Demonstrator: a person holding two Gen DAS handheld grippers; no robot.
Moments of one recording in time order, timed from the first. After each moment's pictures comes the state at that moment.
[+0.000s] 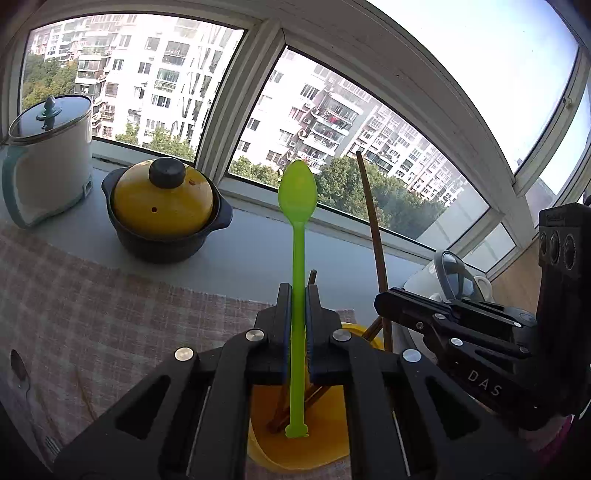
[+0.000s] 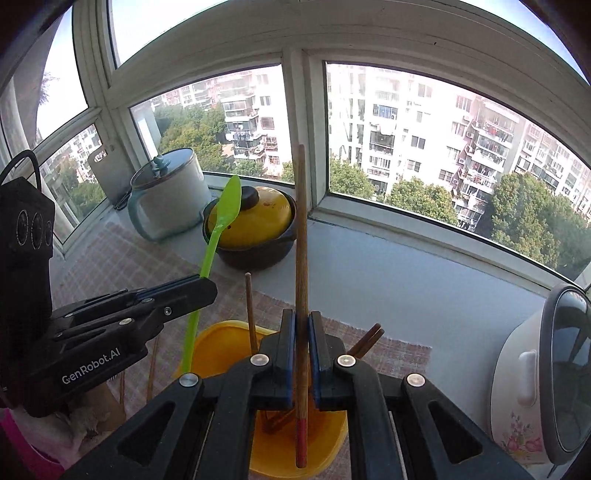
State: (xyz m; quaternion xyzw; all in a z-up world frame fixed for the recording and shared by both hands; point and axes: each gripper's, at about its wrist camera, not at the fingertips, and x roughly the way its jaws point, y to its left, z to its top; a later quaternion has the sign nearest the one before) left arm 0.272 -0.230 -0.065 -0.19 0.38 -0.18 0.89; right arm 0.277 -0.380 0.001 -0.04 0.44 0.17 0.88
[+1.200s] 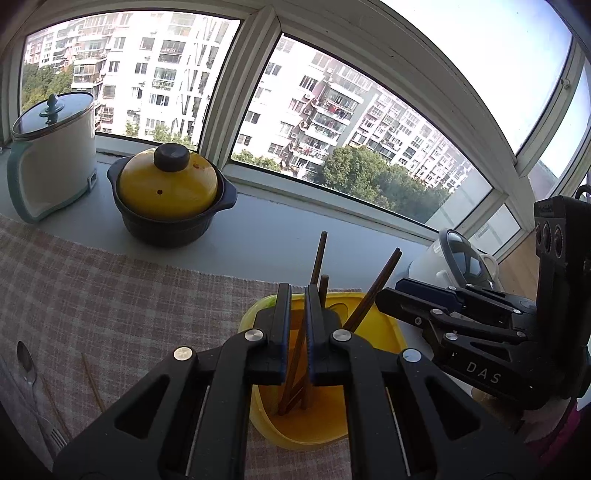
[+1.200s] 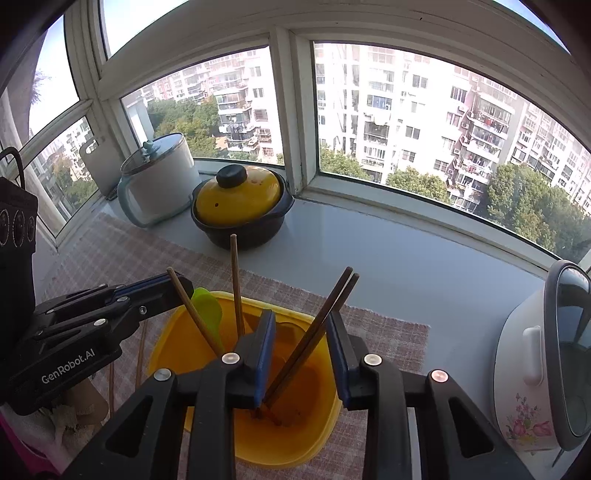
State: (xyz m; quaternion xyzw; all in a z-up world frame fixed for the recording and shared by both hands) left arm 0.255 -0.232 -0.069 -0.16 0.39 -0.18 0.89; right arm 0.264 -0.389 -0.022 -0.04 0.46 0.15 0.88
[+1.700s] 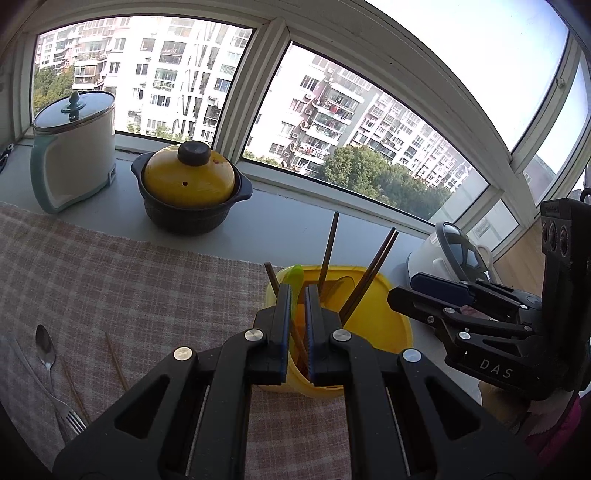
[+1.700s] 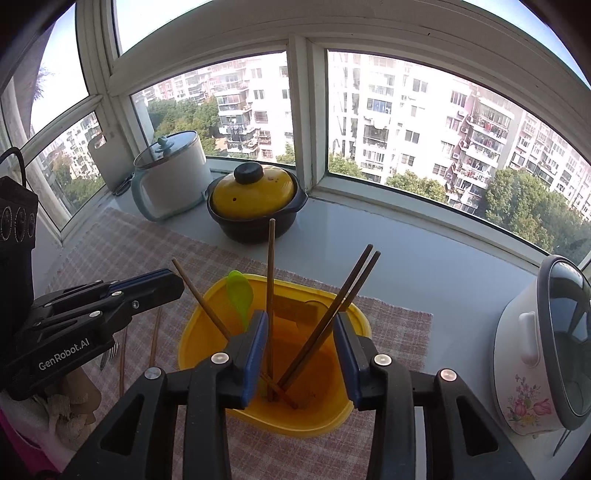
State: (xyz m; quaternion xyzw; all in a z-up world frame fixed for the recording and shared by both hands) left arm 0.221 -0.202 -0.063 -0.16 0.40 -0.18 0.89; right arm 0.230 -0.379 -0.012 -0.05 0.45 0.15 0.88
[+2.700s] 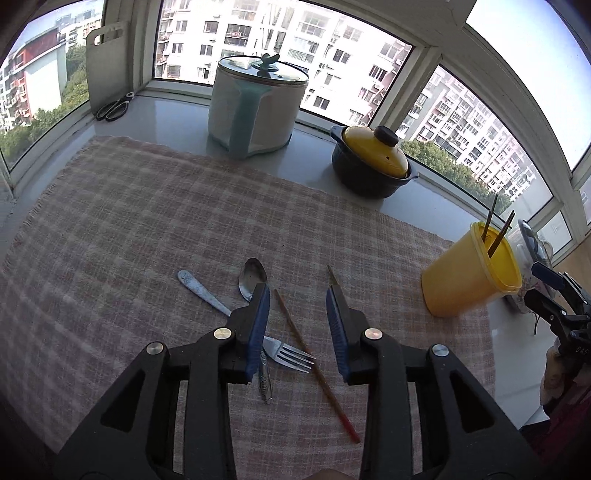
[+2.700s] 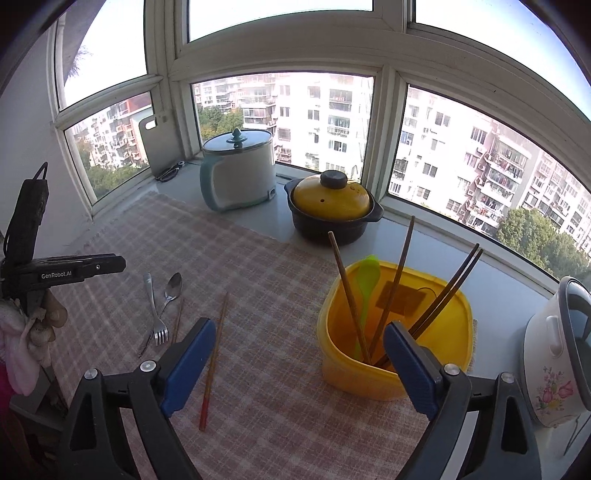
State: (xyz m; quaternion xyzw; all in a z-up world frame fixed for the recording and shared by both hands) left arm 0.141 0.020 -0.101 -0.14 0.45 -0.04 0.88; right arm 0.154 -0.282 -0.009 -0.09 0.40 0.20 0.89
